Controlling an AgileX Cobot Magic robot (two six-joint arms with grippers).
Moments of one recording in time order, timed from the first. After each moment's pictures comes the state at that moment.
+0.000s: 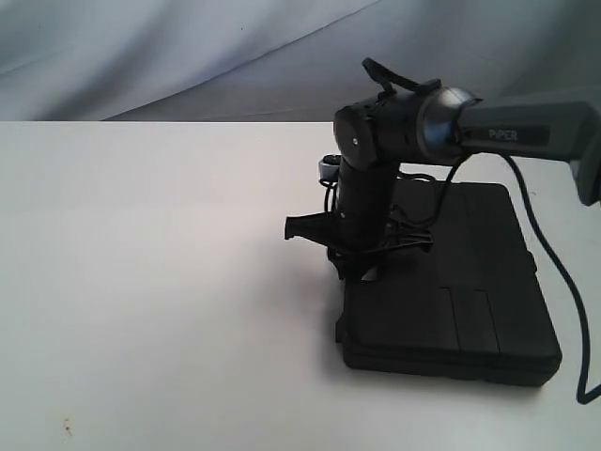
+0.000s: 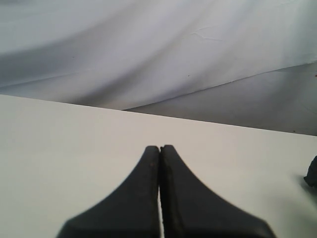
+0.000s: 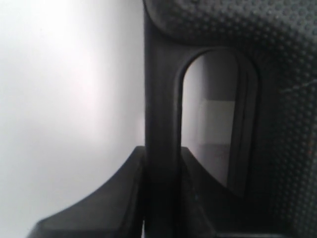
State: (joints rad) left arm -0.07 0.00 0.00 0.03 0.16 -0.20; right arm 0.69 2.22 -1.61 -0.02 0.97 0.66
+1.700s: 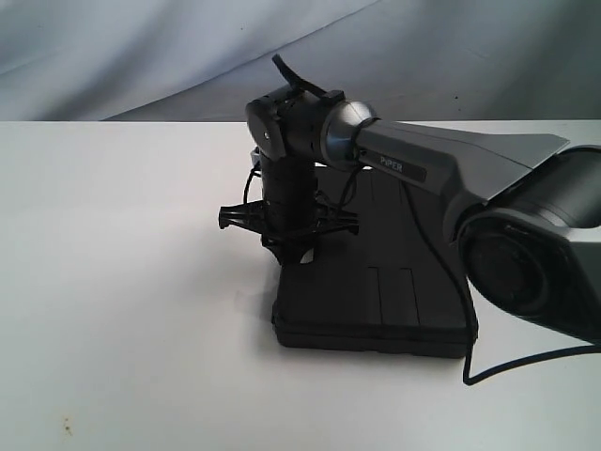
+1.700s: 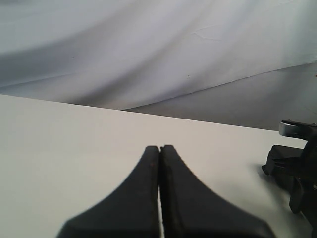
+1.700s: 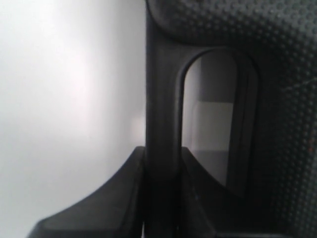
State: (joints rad) left arm -0.07 0.00 0.00 0.03 0.16 -0.20; right arm 0.81 2.48 -2.10 -0.05 1.19 0.74
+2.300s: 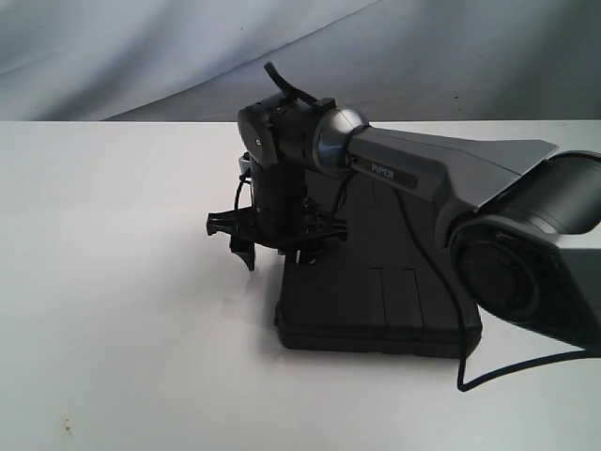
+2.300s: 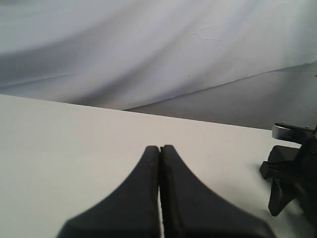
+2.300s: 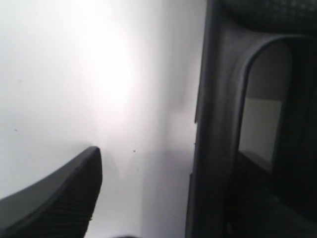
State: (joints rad) left arm -0.07 0.00 0.00 0.03 0.16 -0.20; right arm 0.82 2.49 -2.10 -0.02 1.17 0.72
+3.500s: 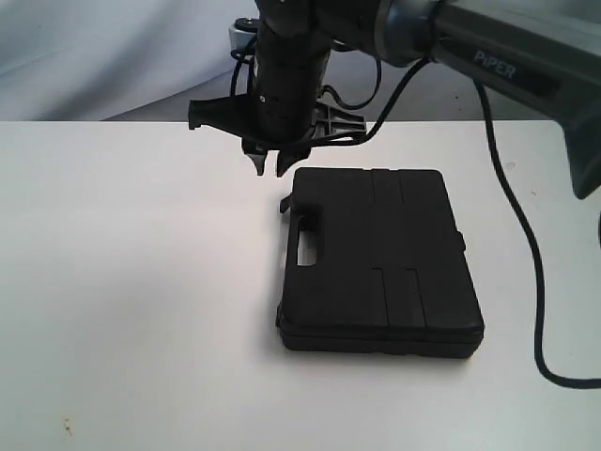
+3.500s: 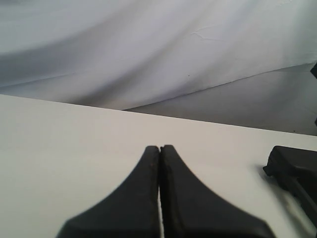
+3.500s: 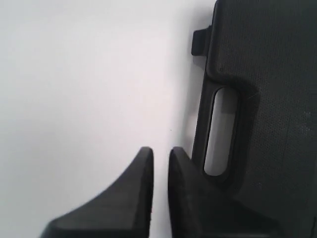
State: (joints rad) left arm -0.07 0.00 0.00 0.03 0.16 -0.20; right arm 0.84 2.18 -2.10 -0.09 1.22 0.66
